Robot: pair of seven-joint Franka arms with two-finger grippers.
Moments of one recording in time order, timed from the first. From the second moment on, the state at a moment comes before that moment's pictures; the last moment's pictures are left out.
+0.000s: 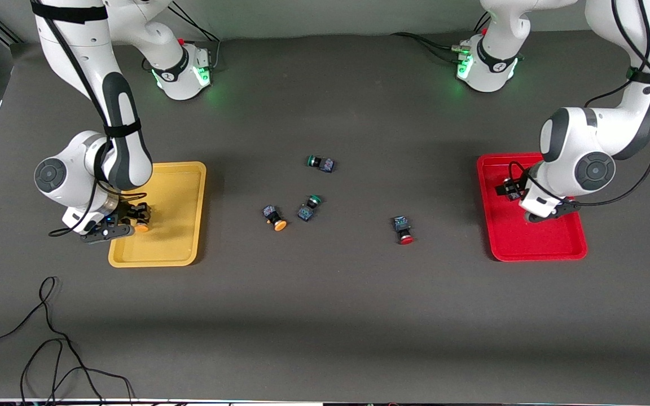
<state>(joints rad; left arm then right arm) -0.01 0.19 -0.09 -2.17 0.04 2.03 -0.42 0.76 0.47 -0.83 -2.24 0.49 2.47 -0.61</state>
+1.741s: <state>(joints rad) -0.41 0.73 -0.09 -1.65 -0.05 2.23 -0.83 1.13 0.63 -0.57 -1.88 0.40 2.41 -0.34</state>
